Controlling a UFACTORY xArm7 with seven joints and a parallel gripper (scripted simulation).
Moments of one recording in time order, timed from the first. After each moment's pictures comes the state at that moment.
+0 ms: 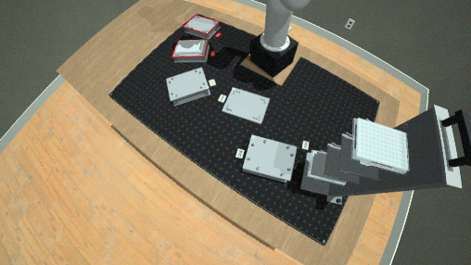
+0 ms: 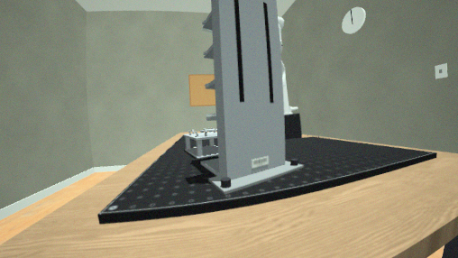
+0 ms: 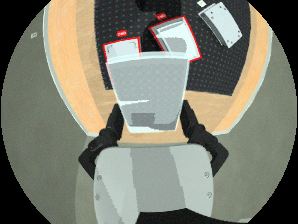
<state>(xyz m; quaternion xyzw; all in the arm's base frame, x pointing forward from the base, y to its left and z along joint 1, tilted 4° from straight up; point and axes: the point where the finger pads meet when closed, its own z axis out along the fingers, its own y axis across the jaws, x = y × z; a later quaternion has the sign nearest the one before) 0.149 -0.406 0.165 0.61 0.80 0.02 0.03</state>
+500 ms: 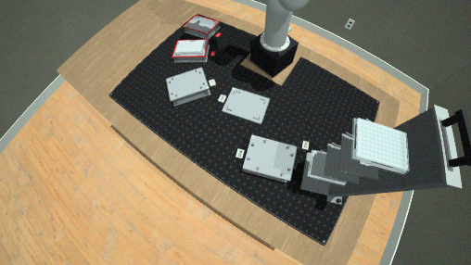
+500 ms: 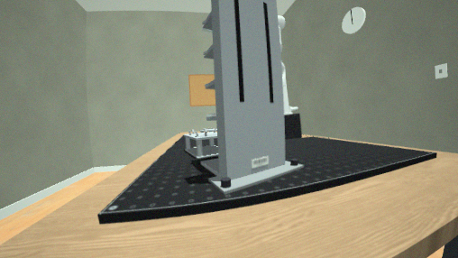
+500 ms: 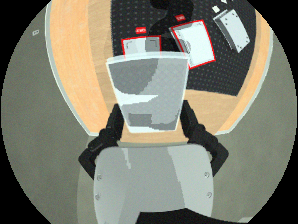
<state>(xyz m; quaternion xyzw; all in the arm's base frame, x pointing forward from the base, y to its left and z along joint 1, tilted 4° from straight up) 0.086 -0.424 0.160 0.60 0.80 0.02 0.03</state>
